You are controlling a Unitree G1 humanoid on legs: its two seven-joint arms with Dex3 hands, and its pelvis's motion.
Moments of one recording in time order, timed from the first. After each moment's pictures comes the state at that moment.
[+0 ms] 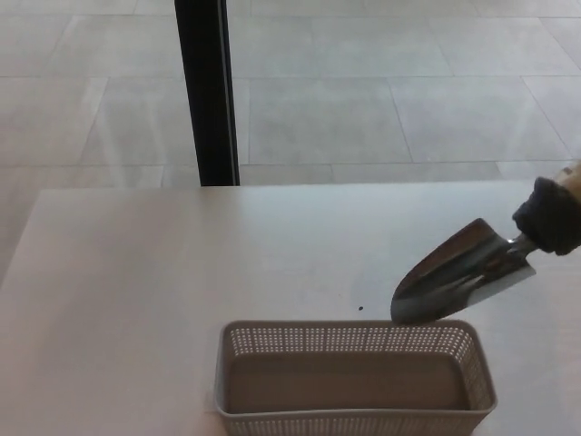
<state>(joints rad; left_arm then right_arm) 0.05 0.64 0.21 1.31 0.03 -0.04 -0.17 -0.50 -0.38 -0.55 -0.13 -0.23 0.10 0.33</state>
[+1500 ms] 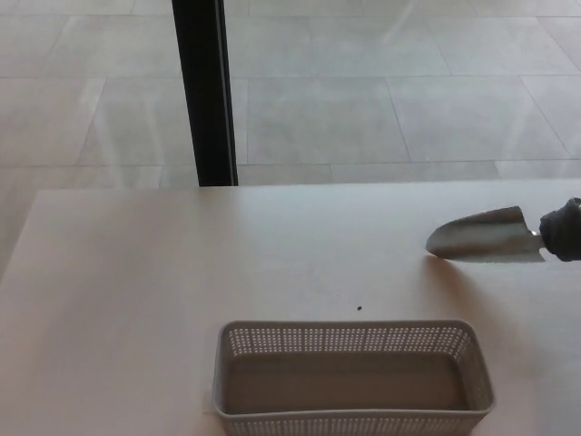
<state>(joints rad) 0.04 0.64 0.21 1.32 0.03 -0.04 -0.17 -0.37 -0.48 -0.33 0.32 -0.40 -0.12 -0.20</state>
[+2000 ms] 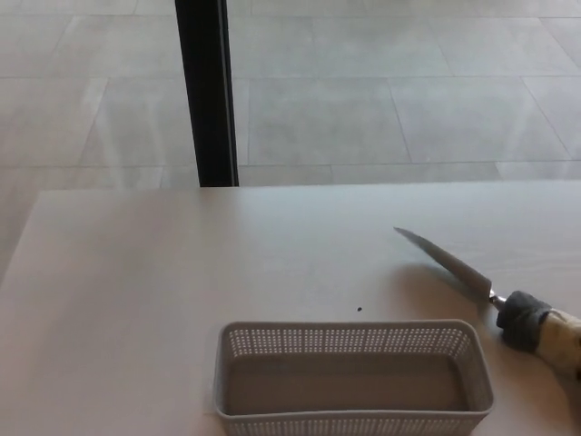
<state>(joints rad) 0.04 0.63 0.20 1.31 0.03 -0.04 -0.17 -0.17 -0.60 0.03 0.56 -0.53 -0.26 -0.31</state>
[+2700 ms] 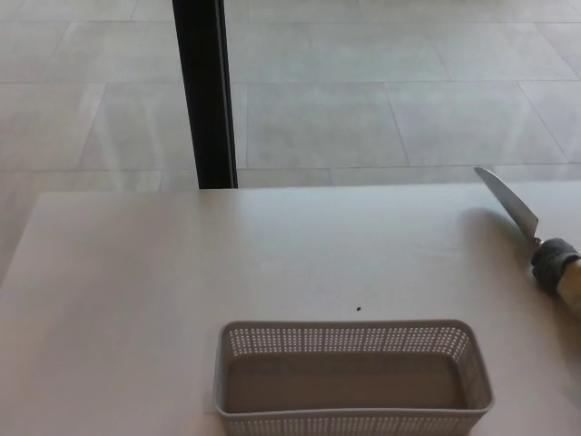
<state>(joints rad) 0.04 0.63 0.20 1.31 0.03 -0.04 -0.17 -0.18 -0.78 0.22 0.54 -0.56 -0.18 -0.16</state>
